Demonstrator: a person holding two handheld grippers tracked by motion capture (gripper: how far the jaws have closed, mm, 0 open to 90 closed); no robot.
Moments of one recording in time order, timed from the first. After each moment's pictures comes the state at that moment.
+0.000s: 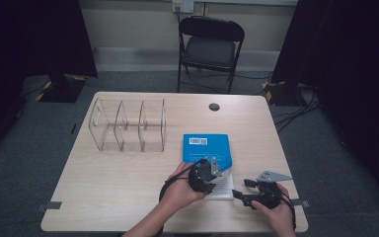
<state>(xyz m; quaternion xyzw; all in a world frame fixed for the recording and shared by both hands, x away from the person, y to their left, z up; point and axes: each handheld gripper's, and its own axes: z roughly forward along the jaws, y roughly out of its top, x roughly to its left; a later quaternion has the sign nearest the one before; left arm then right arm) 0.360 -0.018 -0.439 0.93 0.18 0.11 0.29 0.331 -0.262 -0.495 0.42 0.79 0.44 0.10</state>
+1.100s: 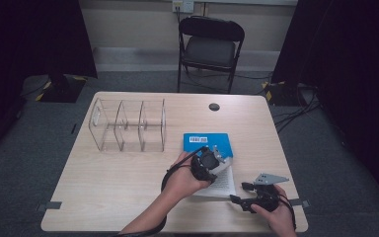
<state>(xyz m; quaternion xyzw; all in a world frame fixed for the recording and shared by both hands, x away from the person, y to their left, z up) 0.377 -0.022 -0.401 0.94 0.22 0.08 0.26 0.327 -0.258 -0.498 0.39 0.81 0.43 0.08</state>
